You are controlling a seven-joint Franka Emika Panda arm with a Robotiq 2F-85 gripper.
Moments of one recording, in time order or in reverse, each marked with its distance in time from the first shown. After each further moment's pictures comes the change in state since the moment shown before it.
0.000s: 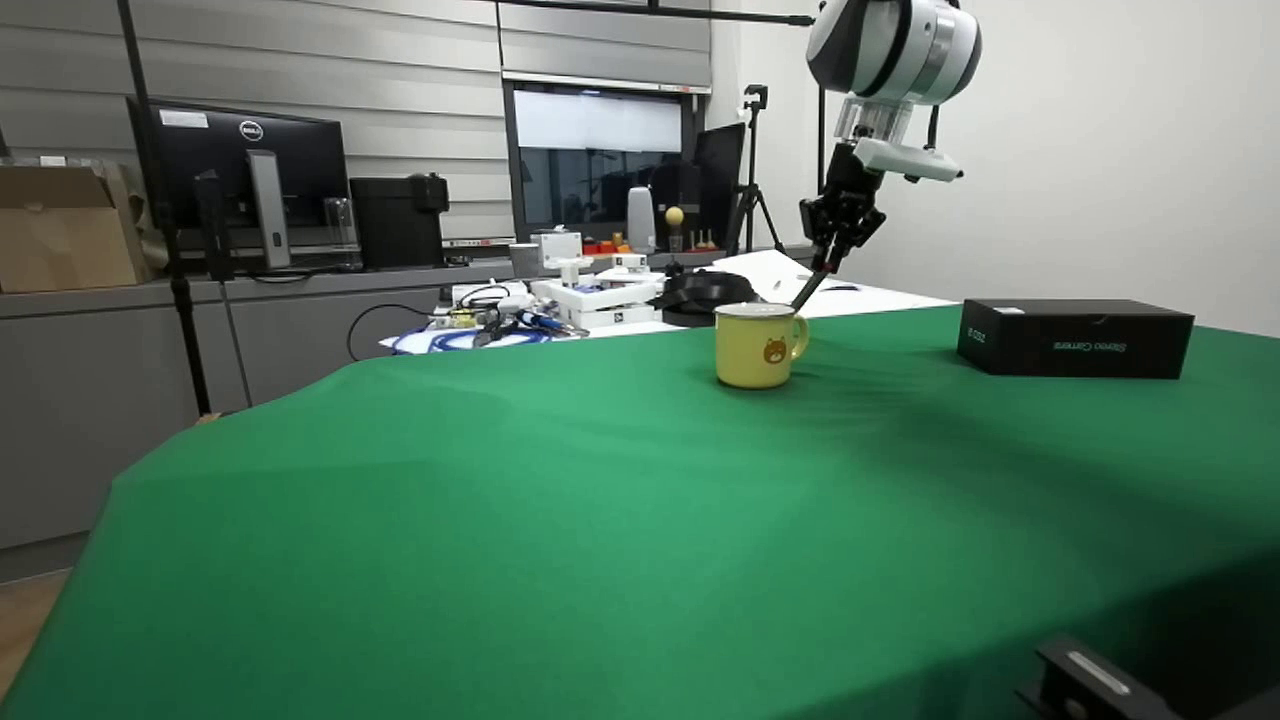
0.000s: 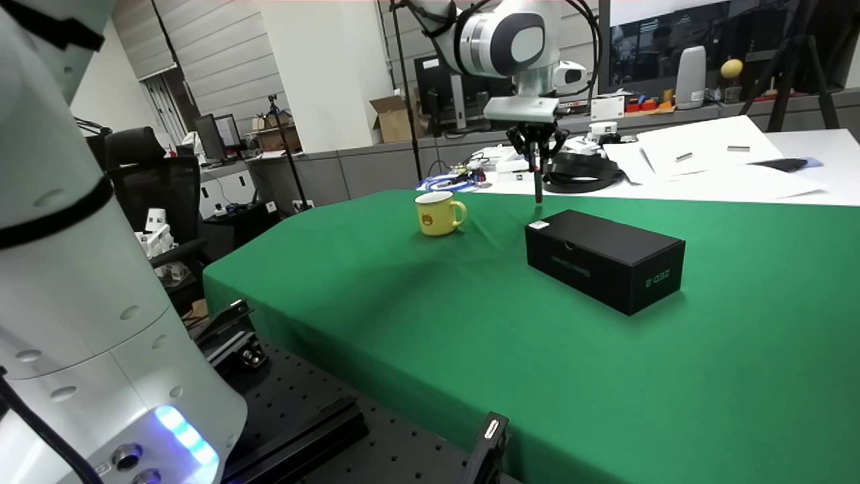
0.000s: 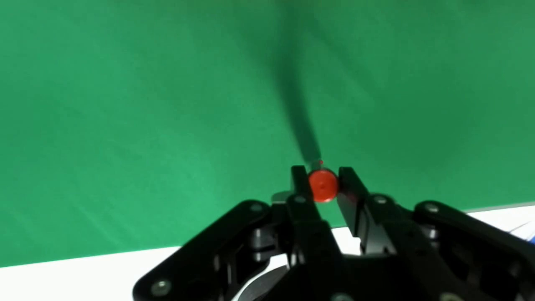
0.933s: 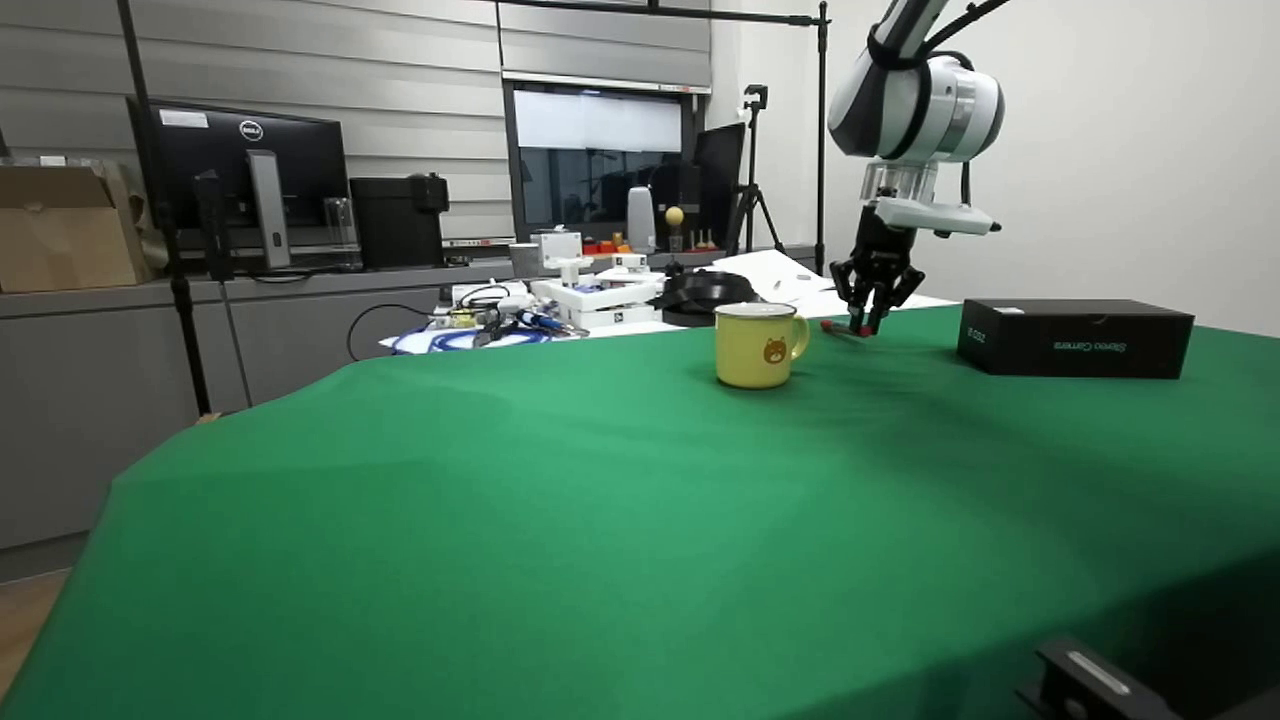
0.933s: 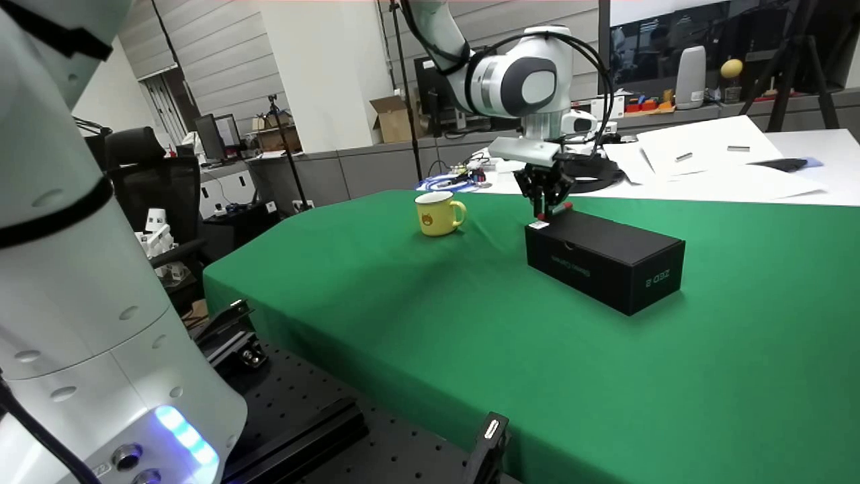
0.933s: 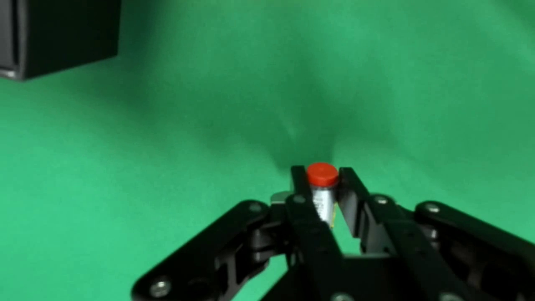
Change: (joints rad) arm -0.011 0.079 -0.039 -0.052 -0.023 -0.022 0.127
